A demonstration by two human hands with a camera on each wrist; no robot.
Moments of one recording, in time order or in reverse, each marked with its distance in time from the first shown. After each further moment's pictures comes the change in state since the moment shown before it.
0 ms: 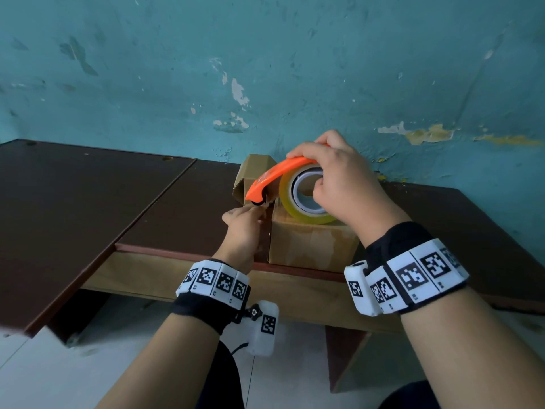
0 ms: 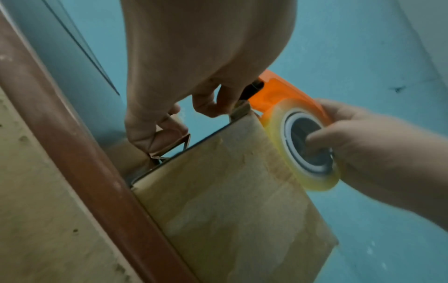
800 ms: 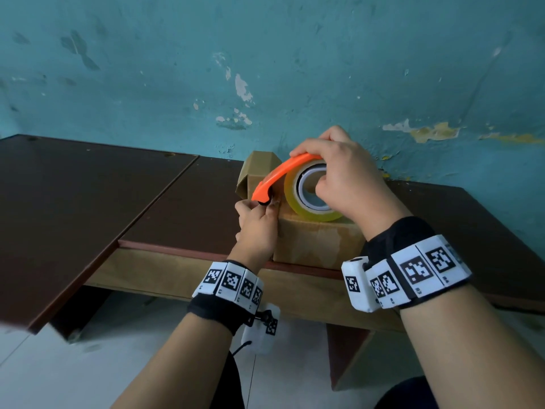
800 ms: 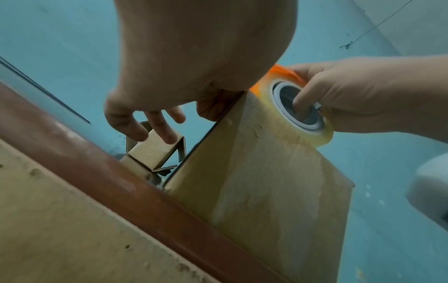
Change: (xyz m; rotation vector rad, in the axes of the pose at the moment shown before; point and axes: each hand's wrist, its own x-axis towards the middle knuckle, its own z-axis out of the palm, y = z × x) left_hand 0.005 -0.009 0.010 0.362 -0.035 0.133; right_hand 0.005 -0.009 -0.002 0.018 -0.030 0.034
